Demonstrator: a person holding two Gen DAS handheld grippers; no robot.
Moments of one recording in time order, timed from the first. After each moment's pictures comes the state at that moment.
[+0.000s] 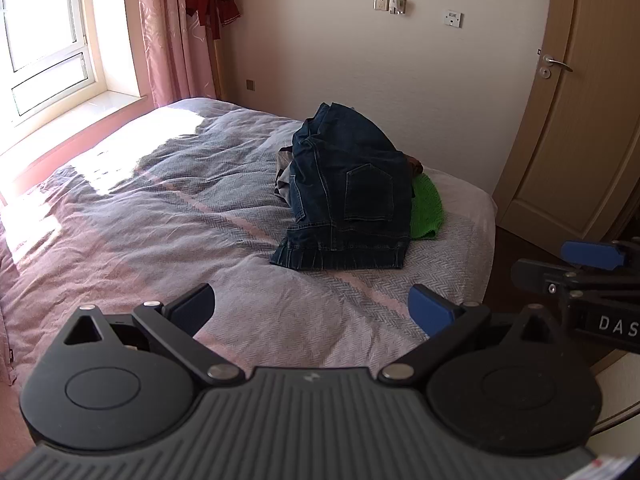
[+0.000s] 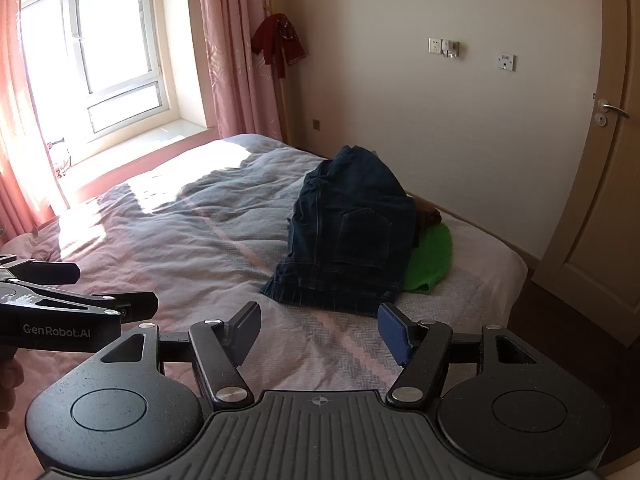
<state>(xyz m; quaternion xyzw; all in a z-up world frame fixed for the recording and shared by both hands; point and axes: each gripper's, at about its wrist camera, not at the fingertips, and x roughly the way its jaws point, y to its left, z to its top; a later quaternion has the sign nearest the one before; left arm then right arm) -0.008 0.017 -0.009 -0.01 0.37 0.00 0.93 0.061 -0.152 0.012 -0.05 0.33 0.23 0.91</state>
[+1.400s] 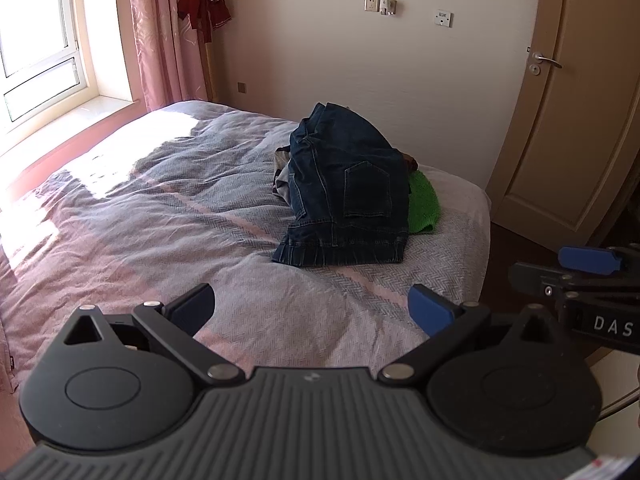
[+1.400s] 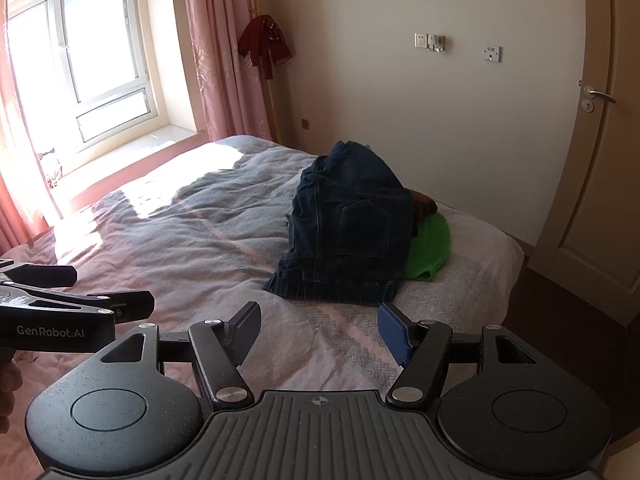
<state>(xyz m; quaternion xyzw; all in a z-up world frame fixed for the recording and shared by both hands) -0.021 0.035 -0.003 0.00 0.37 -0.01 0.93 0.042 -0.143 0.012 -0.03 0.34 0.21 0.92</state>
